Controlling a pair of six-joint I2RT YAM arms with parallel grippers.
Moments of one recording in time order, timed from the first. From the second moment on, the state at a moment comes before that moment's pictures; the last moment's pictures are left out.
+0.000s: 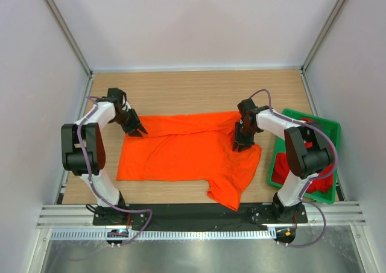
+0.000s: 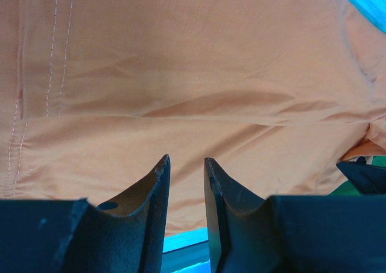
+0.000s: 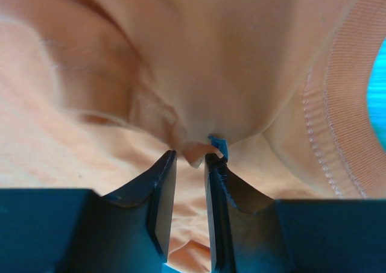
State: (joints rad) left arm 0.03 1.79 1.22 -0.74 0.36 -0.50; right arm 0.31 1.74 1.06 -0.69 -0.15 0.48
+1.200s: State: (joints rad) left arm 0.02 1.77 1.21 -0.74 0.36 -0.49; right arm 0.19 1.90 1.47 -0.80 0.08 0.40
